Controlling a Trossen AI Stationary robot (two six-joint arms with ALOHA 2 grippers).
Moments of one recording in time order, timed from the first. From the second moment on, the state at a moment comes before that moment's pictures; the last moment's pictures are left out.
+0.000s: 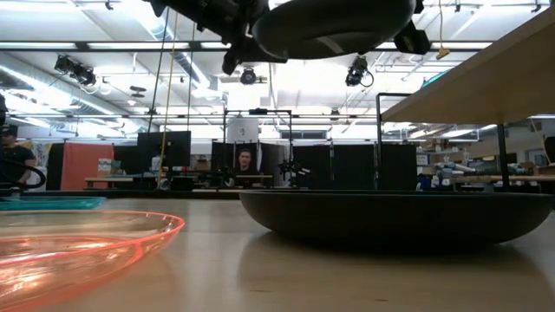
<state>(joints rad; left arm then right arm) 0.12 1.44 1.06 0.00 -0.11 -0.36 -0.03 1.27 1.26 -0.83 0.06 0.82</state>
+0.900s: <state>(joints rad) 0.12 1.34 1.06 -0.21 -0.11 -0.32 0.04 1.03 1.26 -1.01 -0.32 0.85</state>
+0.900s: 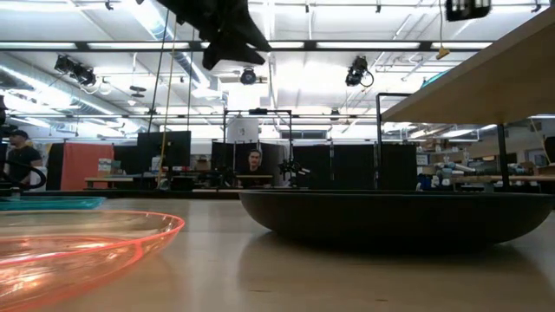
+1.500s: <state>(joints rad) 0.12 1.34 1.06 -0.24 -0.11 -0.32 0.48 1.03 1.26 -1.13 -0.15 0.94</state>
